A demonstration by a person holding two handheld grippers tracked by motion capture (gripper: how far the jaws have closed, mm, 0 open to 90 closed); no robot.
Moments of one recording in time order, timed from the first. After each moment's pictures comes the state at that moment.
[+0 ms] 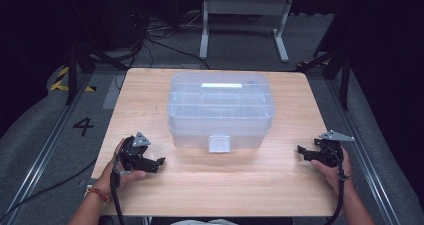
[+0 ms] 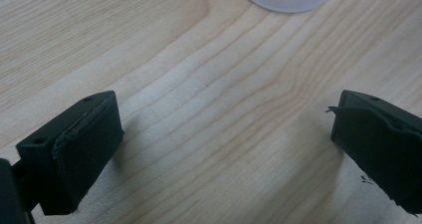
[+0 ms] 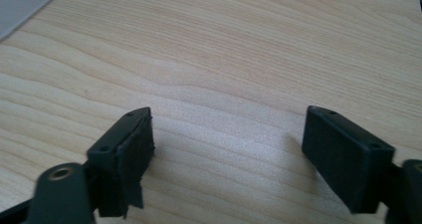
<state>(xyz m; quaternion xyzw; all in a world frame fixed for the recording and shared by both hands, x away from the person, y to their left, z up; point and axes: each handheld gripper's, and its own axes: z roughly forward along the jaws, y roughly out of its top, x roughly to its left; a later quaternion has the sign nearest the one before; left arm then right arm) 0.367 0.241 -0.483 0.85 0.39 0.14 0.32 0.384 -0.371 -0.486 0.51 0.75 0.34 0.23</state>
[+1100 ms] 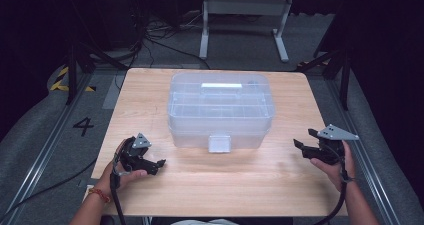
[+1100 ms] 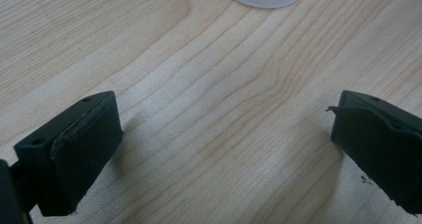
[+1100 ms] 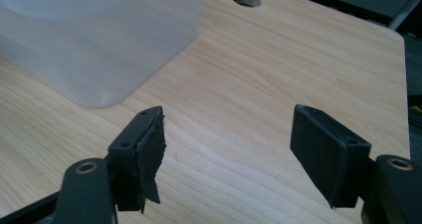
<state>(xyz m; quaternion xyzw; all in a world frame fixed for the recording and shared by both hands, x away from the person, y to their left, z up) 0.367 0.240 -0.483 0.85 0.38 0.13 0.32 0.366 -0.339 -0.427 0.41 0.78 0.39 0.28</state>
